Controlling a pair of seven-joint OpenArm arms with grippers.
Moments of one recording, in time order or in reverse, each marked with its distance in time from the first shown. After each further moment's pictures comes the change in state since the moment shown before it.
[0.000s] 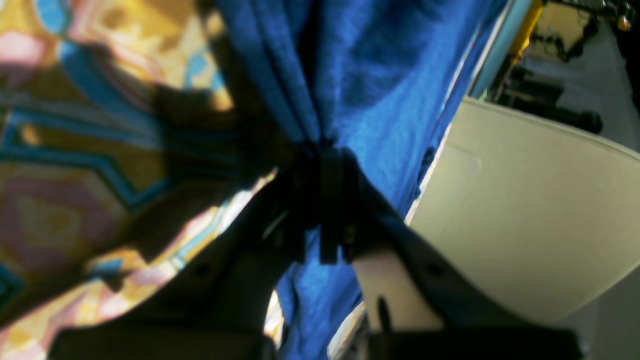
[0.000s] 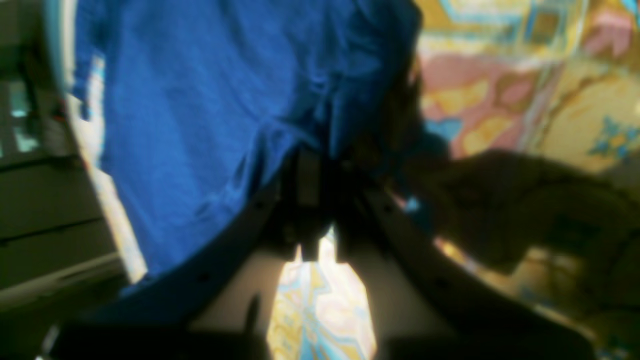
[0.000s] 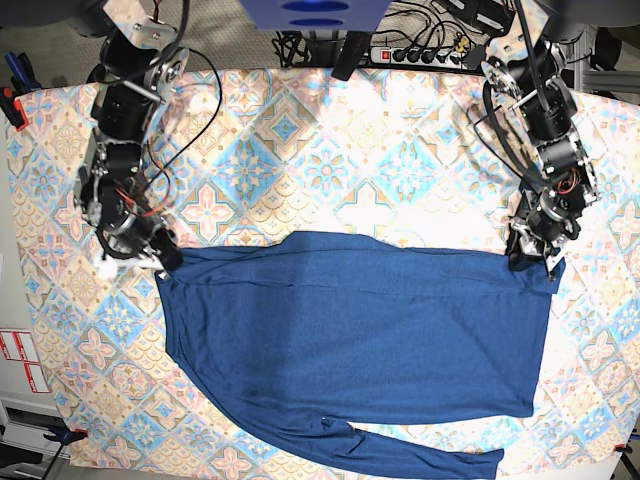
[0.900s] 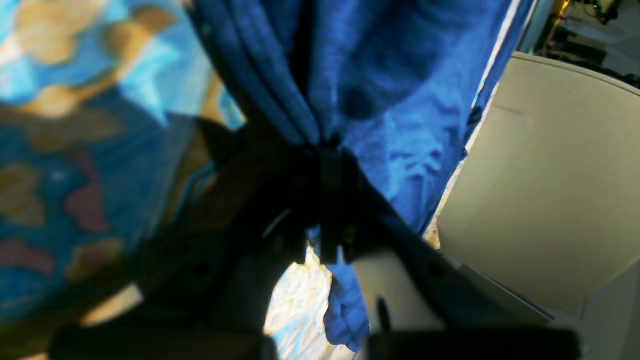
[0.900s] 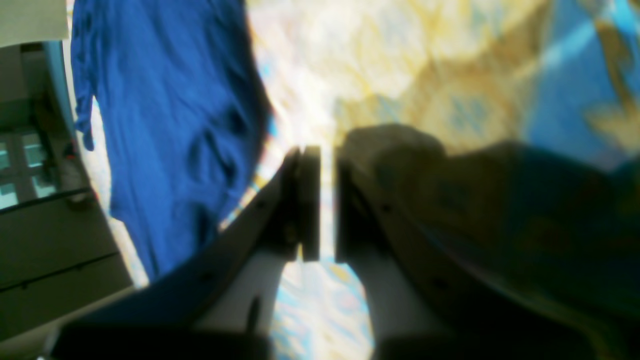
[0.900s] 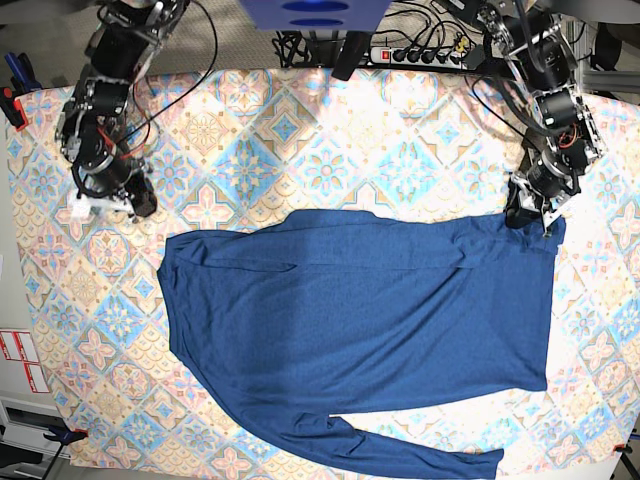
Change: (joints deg) left arm 12.4 0.1 3.1 10.9 -4.1 0.0 4.3; right arm -14.5 0.3 5.1 11.5 7.7 -0.4 -2.6
